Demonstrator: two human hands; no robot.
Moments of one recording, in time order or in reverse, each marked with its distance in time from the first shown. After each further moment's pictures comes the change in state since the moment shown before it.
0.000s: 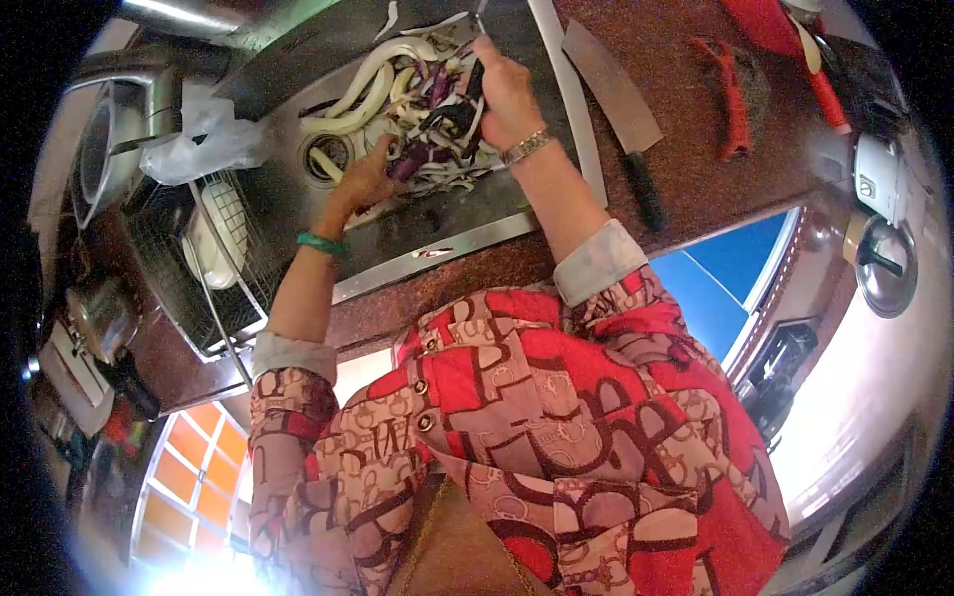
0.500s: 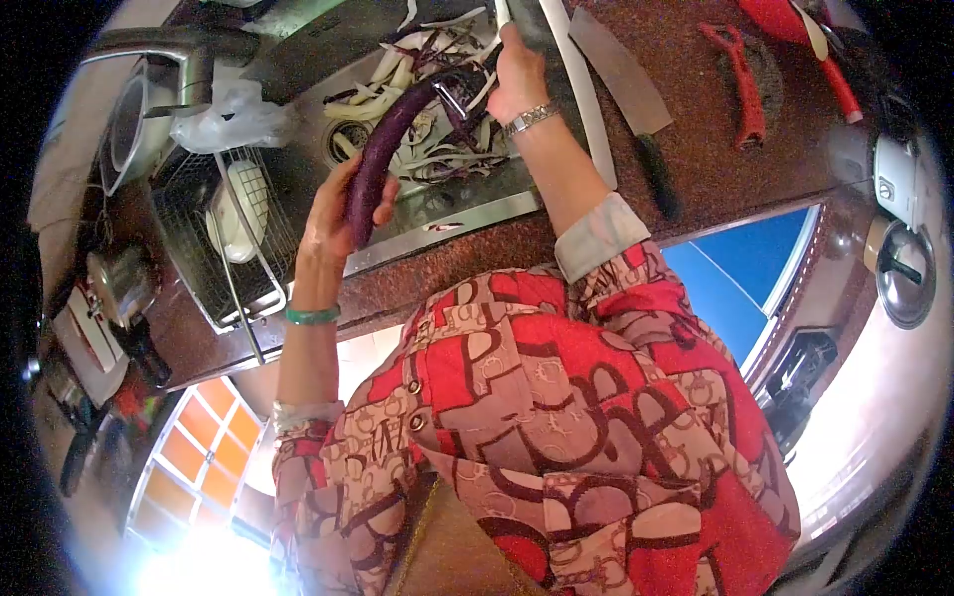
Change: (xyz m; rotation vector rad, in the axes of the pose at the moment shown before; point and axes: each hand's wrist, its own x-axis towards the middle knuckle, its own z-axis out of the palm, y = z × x) left_hand -0.117 0.030 -0.045 -1.822 -0.193 0.132; right_hand 0.033 0.010 -0.011 0.125 0.228 0.045
